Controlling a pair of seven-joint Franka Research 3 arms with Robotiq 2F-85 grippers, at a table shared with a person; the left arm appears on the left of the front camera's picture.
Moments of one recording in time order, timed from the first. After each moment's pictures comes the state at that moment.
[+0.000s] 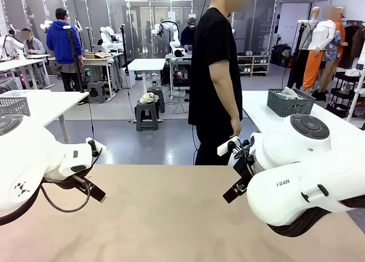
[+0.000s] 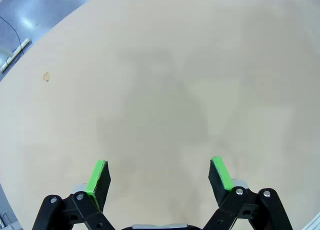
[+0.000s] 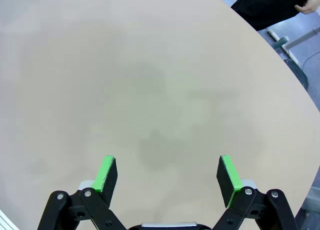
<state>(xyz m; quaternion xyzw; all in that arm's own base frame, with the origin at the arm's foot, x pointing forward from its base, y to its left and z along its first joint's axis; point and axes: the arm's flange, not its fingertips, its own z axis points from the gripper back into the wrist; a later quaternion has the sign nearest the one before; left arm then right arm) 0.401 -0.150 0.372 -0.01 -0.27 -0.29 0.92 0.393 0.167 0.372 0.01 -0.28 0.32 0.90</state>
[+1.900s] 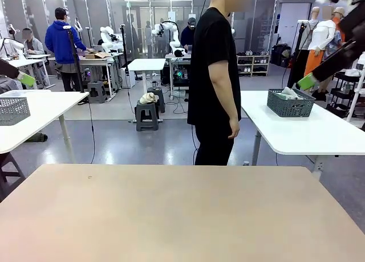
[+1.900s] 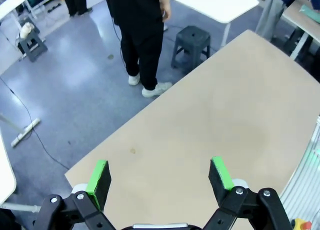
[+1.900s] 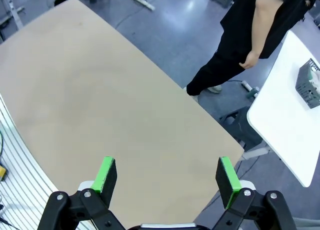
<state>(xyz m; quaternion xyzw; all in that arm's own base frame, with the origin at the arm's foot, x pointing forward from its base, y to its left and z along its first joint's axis) 0.419 0.036 0.677 -0.13 -0.42 -0.34 0.83 0.323 0.014 0.701 0.06 -0.39 0.35 0.85</state>
